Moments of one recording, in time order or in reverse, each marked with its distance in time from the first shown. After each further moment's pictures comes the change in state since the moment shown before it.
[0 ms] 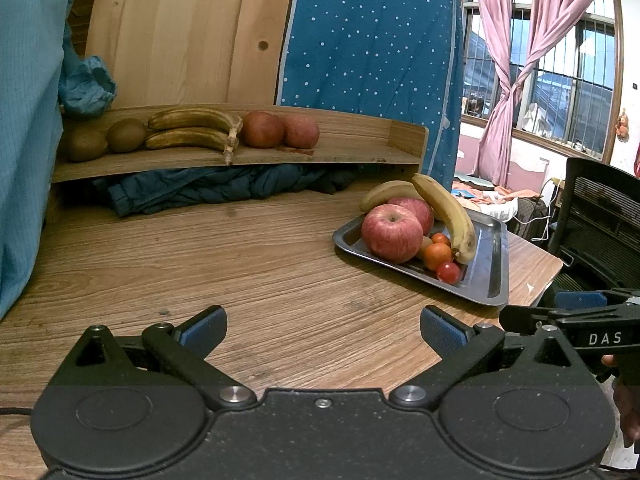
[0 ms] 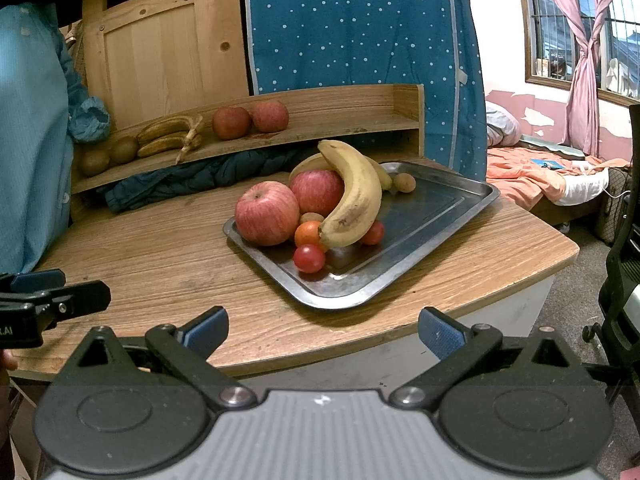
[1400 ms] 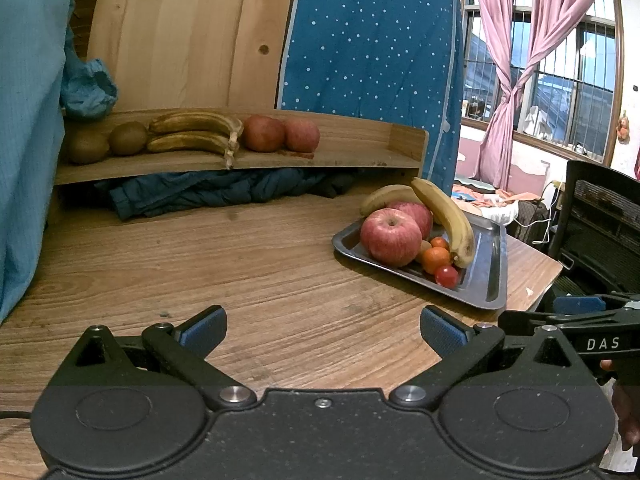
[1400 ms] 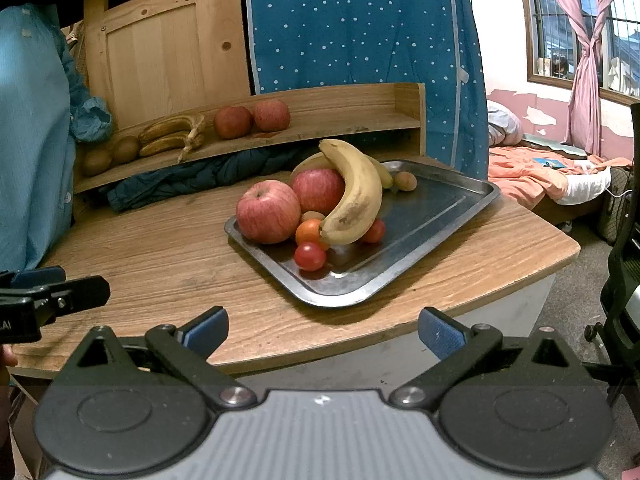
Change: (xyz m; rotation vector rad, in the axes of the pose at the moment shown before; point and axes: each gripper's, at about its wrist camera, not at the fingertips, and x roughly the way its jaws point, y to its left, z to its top) left arm -0.002 -0.003 0.004 -0.003 -0.006 0.000; right arm -0.001 0.001 0.000 0.001 -0.001 0.000
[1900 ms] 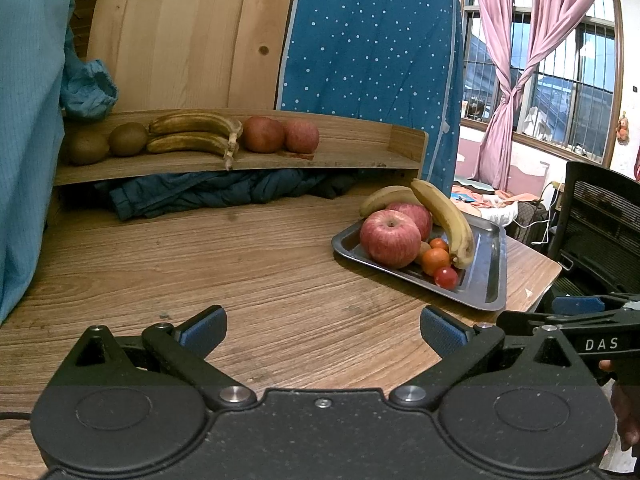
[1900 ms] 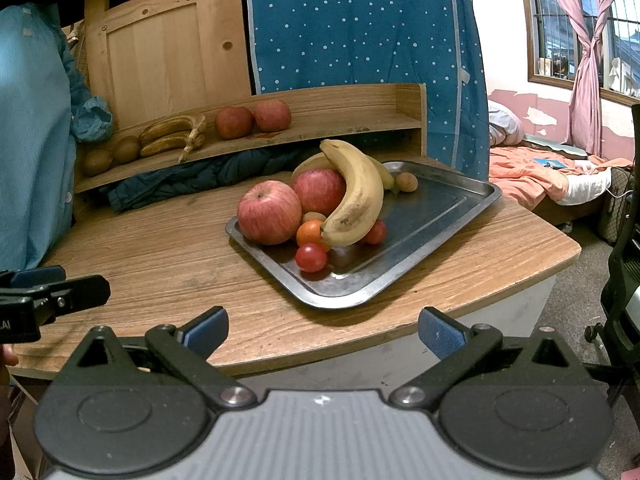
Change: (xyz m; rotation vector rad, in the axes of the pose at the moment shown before) left arm 0.000 0.001 0.000 -0.001 0.000 0.000; right arm 0.001 0.000 0.000 0.001 0.000 -0.001
